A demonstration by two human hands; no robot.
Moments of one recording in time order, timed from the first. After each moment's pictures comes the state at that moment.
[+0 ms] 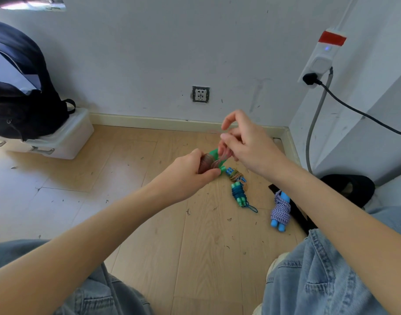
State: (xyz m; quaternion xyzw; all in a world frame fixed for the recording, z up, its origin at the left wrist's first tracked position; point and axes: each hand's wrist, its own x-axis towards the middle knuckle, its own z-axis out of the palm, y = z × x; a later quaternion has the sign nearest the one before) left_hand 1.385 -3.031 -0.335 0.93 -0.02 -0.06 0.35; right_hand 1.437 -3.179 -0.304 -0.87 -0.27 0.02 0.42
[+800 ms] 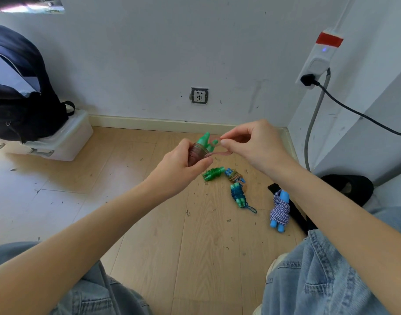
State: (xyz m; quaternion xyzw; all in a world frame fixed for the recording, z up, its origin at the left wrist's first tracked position) left_hand 1.384 -3.025 -0.331 0.90 0.01 0.01 0.45; right_hand 1.439 -3.187 -0.302 -0.88 -0.20 -0.01 0.44
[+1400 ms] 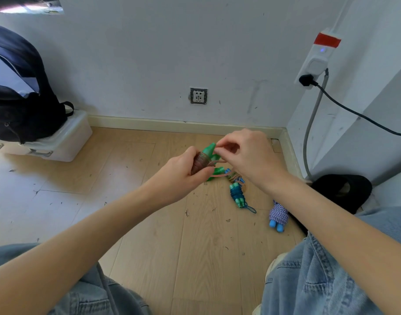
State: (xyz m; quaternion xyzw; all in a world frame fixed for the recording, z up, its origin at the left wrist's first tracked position) left_hand 1.378 -3.026 -0.332 0.92 -0.07 -0.01 0.39; right_hand 1.431 -3.183 -0.312 -0.91 -0.27 -0.09 0.29
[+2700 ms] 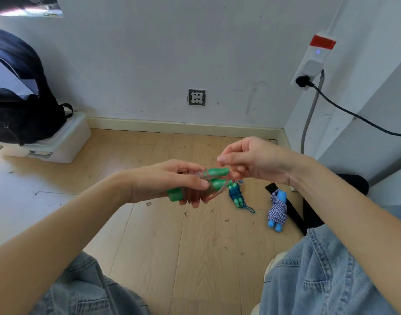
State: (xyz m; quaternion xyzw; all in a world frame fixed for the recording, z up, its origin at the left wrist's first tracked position) left_hand 1.374 -3.002 -0.307 0.74 -0.11 -0.35 0.57; right_hand 1.442 -3.209 -0.302 -0.72 -0.17 0.37 0.57
